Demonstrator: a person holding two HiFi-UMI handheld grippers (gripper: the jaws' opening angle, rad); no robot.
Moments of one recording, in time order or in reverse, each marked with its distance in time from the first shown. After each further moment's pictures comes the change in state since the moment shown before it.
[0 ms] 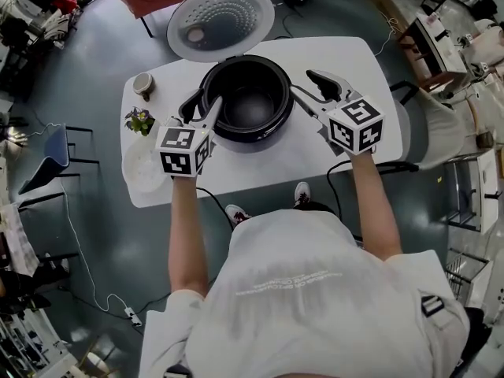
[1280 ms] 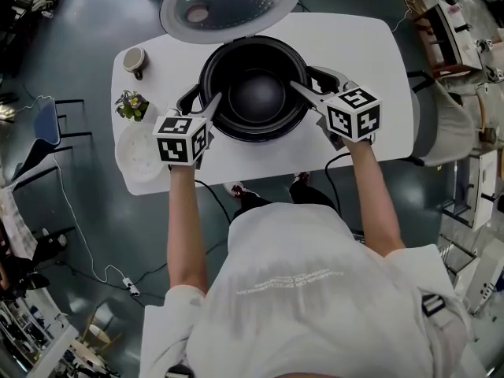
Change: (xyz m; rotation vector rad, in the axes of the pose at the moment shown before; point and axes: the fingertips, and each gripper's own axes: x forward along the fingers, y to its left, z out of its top) left arm 0.043 0.040 -0.088 -0.192 0.230 -0.010; right arm 0.080 -0.018 -0.077 0.169 0.242 0.071
